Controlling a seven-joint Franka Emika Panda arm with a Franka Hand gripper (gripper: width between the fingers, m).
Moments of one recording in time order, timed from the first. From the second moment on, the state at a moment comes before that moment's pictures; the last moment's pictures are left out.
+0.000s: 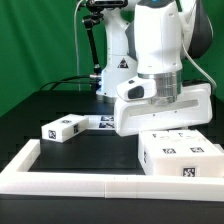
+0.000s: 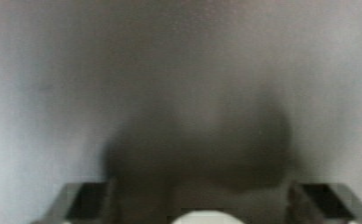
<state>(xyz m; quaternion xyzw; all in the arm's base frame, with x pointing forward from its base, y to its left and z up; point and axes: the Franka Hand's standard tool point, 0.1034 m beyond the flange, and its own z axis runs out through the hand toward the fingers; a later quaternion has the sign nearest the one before) 0.498 0.071 0.006 -0.99 -0.09 -0.01 0.05</state>
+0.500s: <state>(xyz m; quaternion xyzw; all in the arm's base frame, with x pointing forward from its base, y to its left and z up) 0.500 0.072 0.007 -0.99 -0.09 -0.02 0.05</state>
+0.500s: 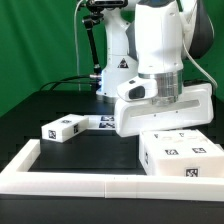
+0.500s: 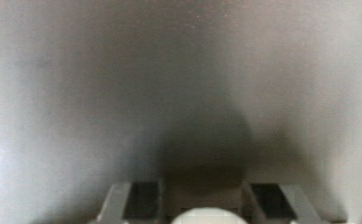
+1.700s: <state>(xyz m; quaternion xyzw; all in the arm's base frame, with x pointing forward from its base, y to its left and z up) 0.514 0.078 0.080 -0.99 -0.12 0.01 0.05</state>
